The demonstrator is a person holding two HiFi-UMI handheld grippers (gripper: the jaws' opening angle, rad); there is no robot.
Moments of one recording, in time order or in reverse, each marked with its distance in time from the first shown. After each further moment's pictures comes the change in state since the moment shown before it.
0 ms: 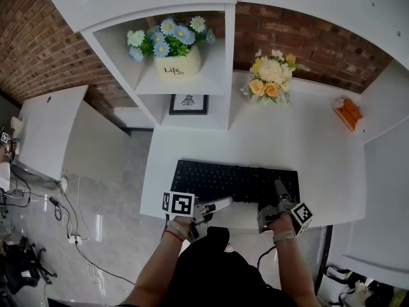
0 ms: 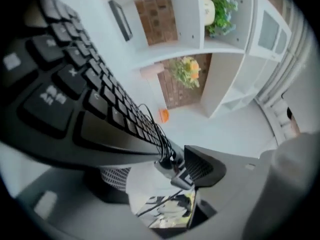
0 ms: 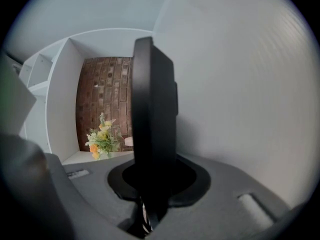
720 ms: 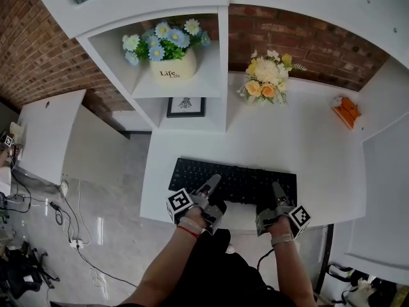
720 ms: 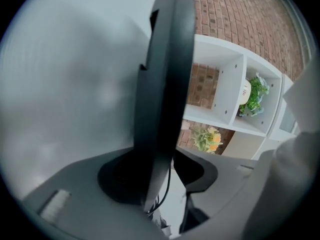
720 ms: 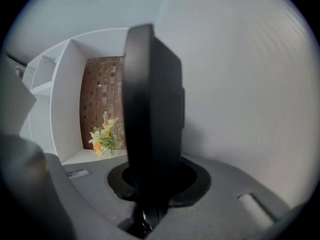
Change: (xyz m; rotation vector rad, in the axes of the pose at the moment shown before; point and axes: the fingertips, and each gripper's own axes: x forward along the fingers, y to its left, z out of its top) left arm -0.013 0.045 0.069 -0.615 -0.651 -0.021; right arm -0.004 -0.002 -0.005 -0.007 0.017 0.039
